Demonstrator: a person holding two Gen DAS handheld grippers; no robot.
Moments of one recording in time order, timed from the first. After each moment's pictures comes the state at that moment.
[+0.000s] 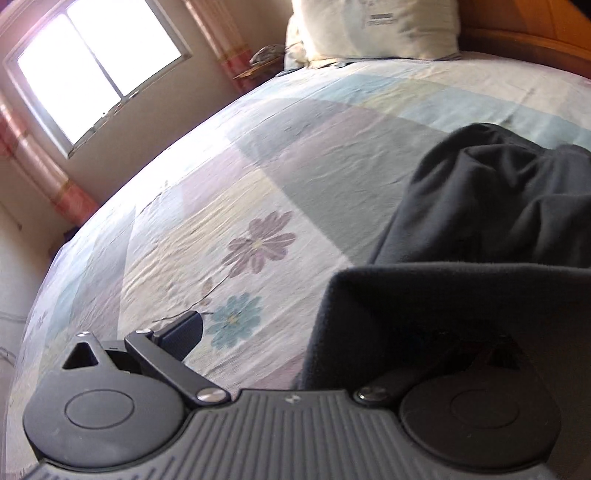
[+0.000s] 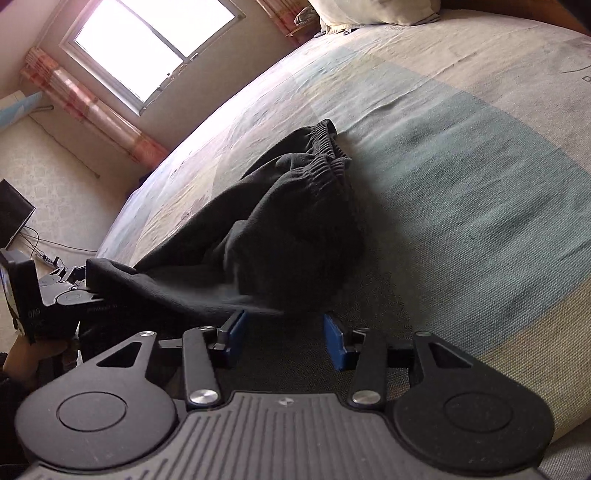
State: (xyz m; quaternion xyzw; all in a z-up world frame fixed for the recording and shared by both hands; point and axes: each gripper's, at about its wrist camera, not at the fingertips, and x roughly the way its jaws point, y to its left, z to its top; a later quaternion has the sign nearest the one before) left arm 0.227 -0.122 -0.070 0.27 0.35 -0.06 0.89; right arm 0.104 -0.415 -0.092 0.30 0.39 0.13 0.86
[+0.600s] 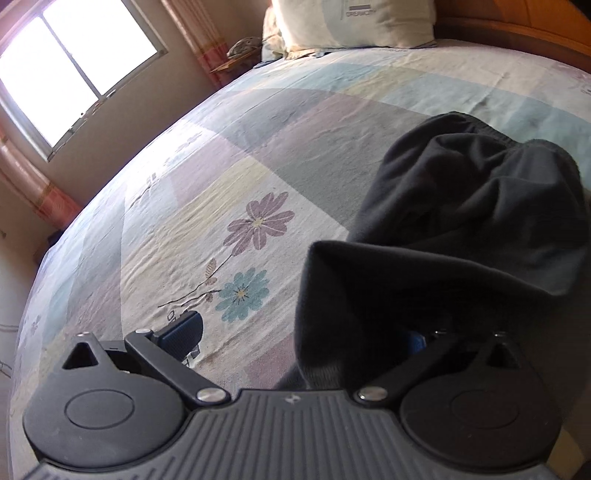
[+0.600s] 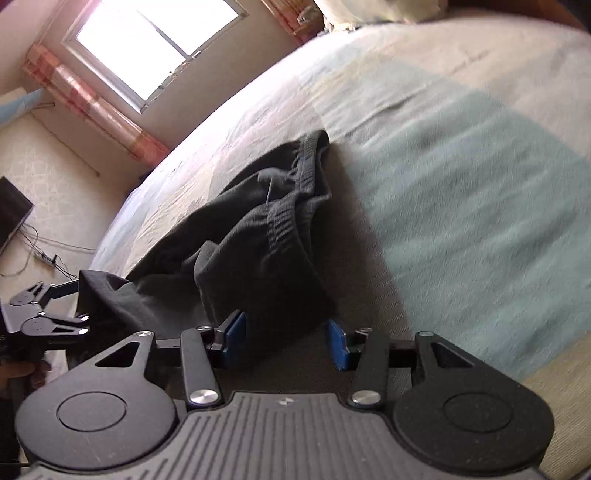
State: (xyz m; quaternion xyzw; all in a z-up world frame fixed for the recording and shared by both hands) left arm 0.187 -0.105 -0.047 0.30 0.36 -0.13 0.87; right arm 0.129 -0.420 -0.096 0.27 0.38 0.13 0.87
